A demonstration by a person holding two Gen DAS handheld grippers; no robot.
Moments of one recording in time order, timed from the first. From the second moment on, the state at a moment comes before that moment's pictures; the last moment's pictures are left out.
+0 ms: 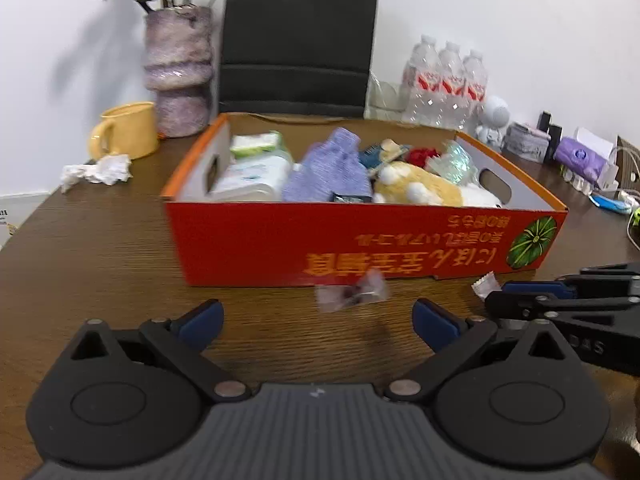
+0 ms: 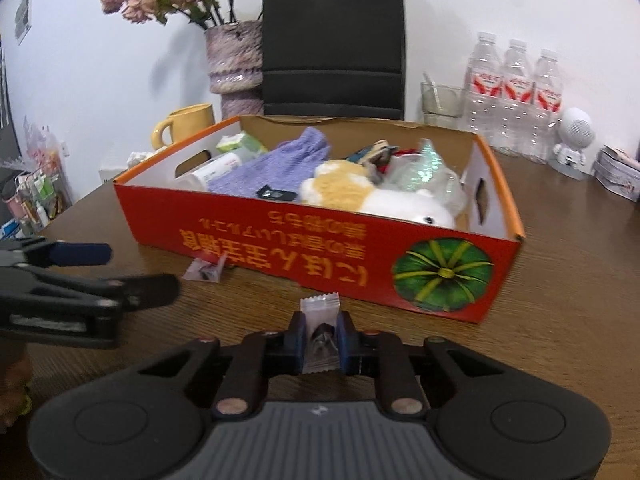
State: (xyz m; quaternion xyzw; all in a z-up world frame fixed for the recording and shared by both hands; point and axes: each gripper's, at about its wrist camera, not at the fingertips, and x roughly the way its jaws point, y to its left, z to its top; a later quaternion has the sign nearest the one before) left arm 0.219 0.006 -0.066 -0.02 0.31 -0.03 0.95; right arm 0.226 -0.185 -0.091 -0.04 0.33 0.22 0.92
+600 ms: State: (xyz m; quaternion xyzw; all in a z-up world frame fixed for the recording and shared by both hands) left arm 0.249 -0.025 -0.076 0.01 0.34 0.01 0.94; right arm 0.221 -0.202 -0.086 -0.01 0.31 0.24 0.92
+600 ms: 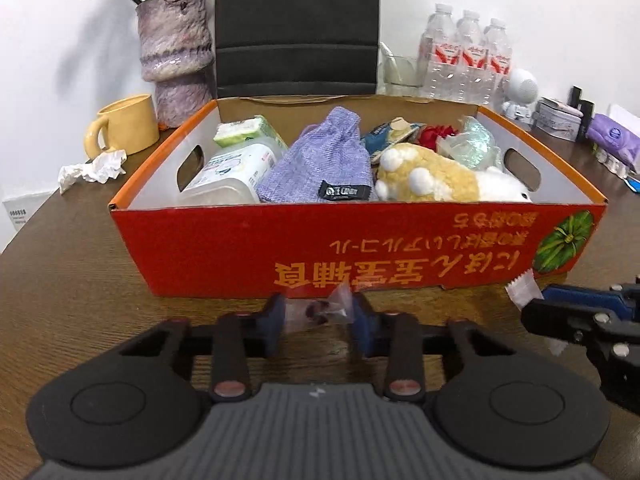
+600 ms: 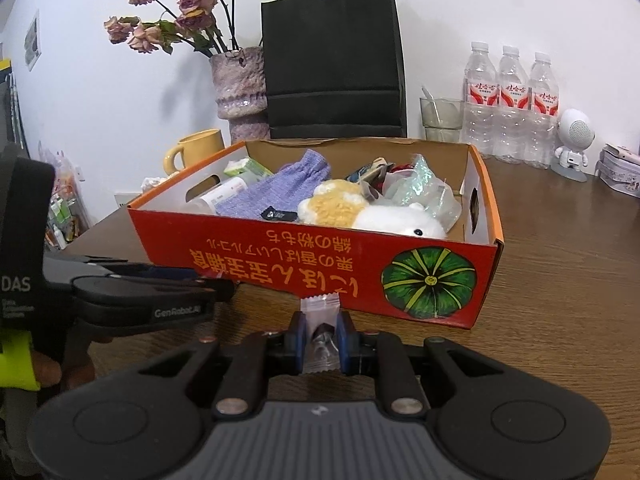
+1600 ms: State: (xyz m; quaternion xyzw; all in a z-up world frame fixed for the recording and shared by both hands) left arm 0.240 0.008 0.043 -0.04 0.18 -0.07 0.98; right arm 0.261 -0.194 -0.001 -0.01 0.23 0.24 0.94
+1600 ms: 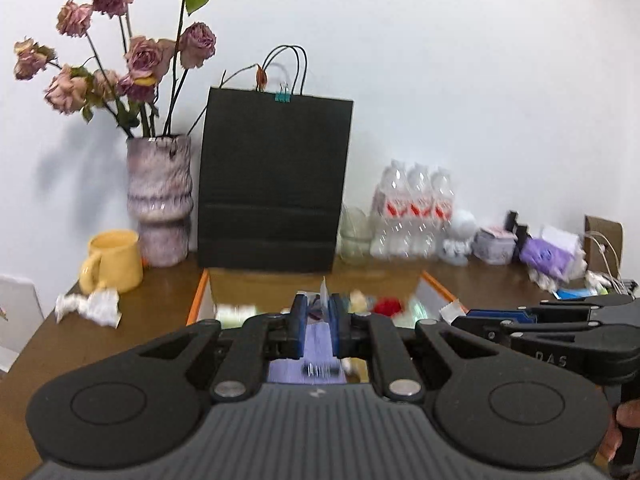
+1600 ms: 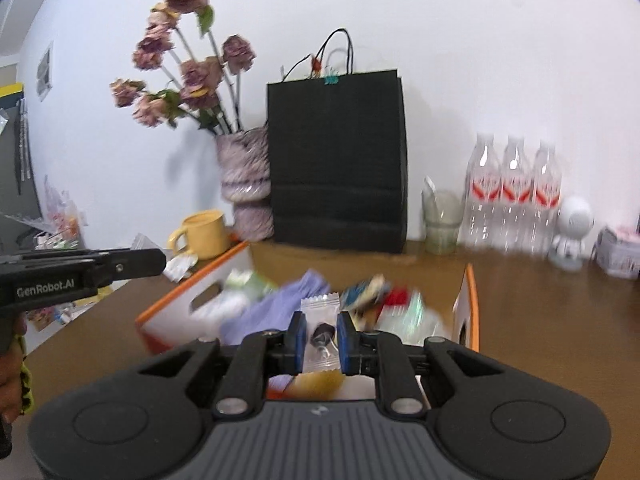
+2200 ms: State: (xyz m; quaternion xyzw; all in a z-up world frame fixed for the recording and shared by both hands) left arm 0.360 0.001 -0.018 -0.04 0.27 -0.03 0.96; right arm 0.382 -0.141 -0.047 -0.02 0.30 0.19 0.93
